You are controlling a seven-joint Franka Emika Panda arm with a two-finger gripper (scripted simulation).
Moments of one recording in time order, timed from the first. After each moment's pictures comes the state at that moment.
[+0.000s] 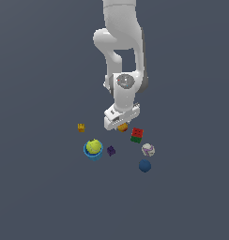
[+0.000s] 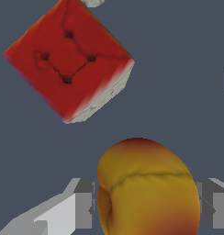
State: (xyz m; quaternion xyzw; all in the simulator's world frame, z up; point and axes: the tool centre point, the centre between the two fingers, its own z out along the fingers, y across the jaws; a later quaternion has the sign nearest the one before) arm -0.094 0.041 0.059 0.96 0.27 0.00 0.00
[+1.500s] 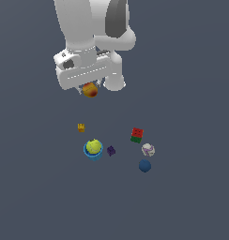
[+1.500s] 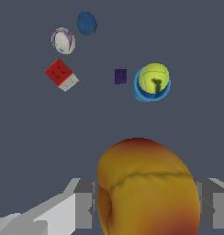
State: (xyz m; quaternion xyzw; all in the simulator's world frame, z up) arm -0.106 -0.101 0.299 0.96 0.27 0.00 0.00
